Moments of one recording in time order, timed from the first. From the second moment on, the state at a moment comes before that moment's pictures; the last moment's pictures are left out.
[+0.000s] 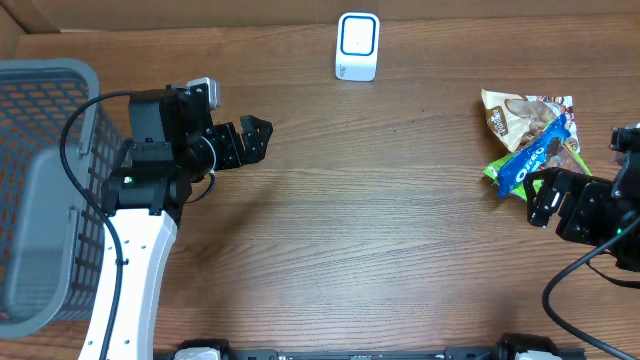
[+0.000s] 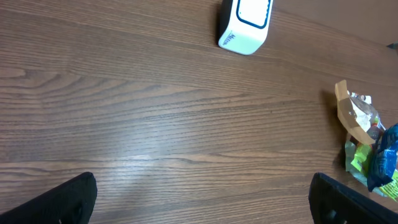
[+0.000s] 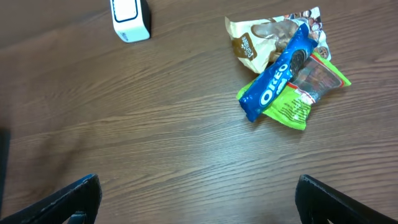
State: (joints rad) left arm 0.01 1.30 1.17 -0.66 0.36 -0.25; right arm -0.10 1.05 1.69 -1.51 -0.19 0.17
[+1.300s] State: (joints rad) left arm 0.01 1.30 1.17 -0.66 0.36 -0.25; right arm 0.07 0.14 0.19 -0.07 0.06 0.15
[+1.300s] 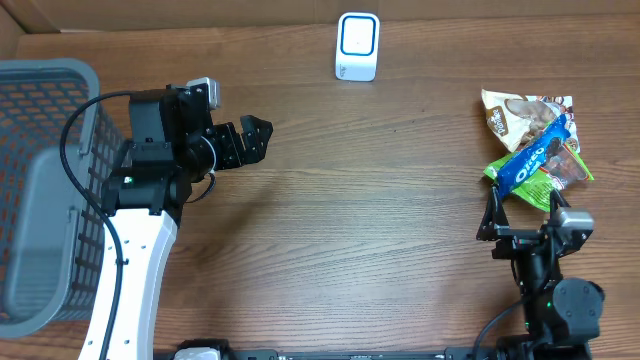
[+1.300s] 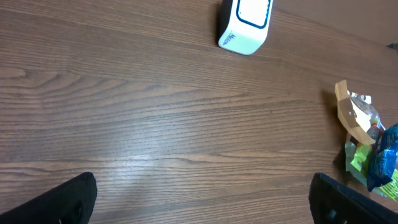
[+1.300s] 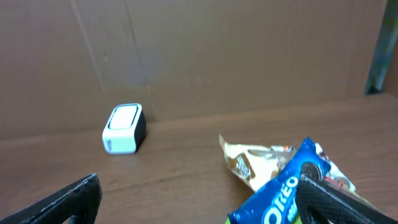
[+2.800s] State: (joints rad) left arm 0.01 1.30 1.17 -0.66 0.36 -0.25; right arm 0.07 0.01 0.02 -0.03 -0.06 0.17
